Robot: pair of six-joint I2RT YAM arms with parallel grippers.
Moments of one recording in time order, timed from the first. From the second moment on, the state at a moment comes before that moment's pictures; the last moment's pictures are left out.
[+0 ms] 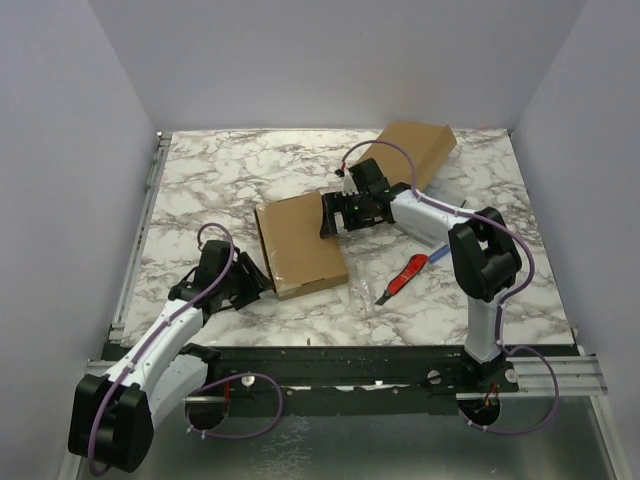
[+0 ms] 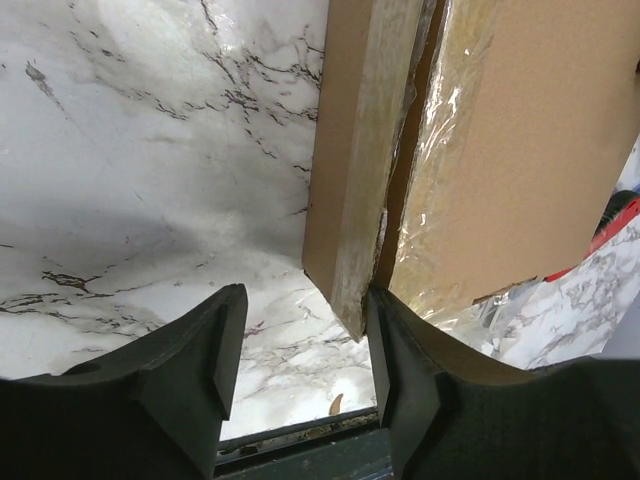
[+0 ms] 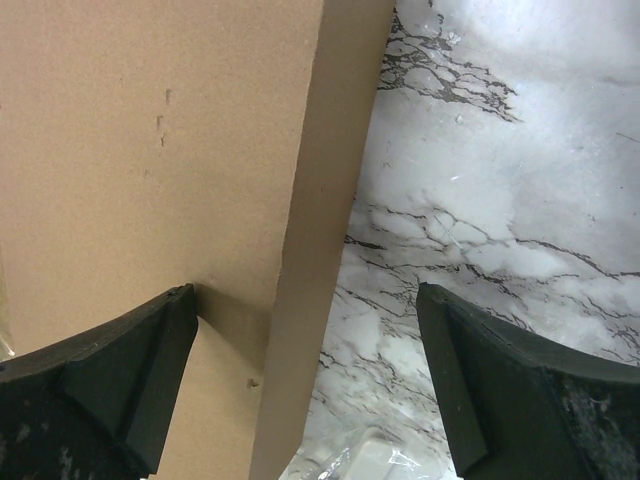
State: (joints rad) left arm -0.29 0.90 0.43 -0.43 0.20 -0.88; right arm 0.57 1.99 1.43 -0.35 -0.30 0.28
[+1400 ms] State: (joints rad) left arm -0.19 1.08 0.47 -0.41 0.08 -0.93; right arm 0.58 2.04 1.50 -0.29 -0.12 0.18
